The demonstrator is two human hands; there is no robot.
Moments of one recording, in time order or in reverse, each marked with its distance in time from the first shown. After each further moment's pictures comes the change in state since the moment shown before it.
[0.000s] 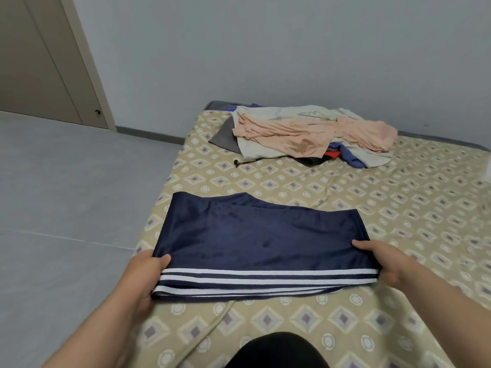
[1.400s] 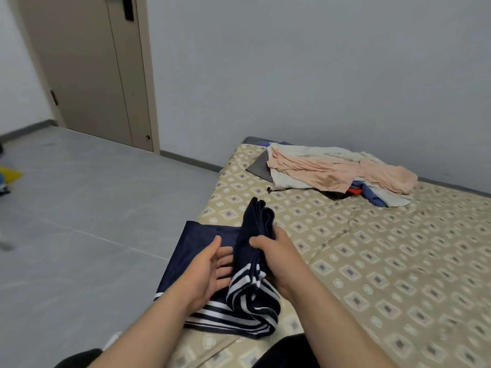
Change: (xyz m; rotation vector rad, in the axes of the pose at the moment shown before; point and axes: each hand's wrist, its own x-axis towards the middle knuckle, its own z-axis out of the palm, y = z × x) left_hand -0.066 0.012 -0.007 -0.418 -0.506 0.087; right_hand -0.220 0.000 0.269 -0.113 -0.376 -0.498
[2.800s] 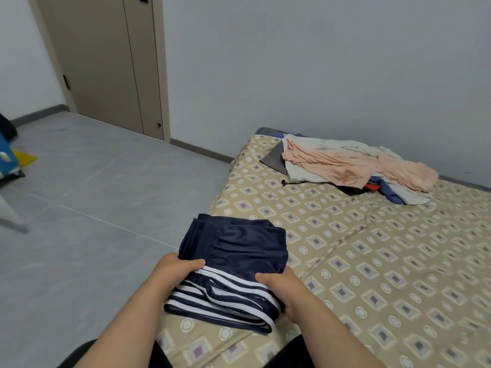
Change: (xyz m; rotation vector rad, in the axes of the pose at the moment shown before) left_hand 0.004 0.002 -0.109 0.552 0.447 -0.089; right_hand 0.027 0.093 0.007 -0.128 0.038 0.418
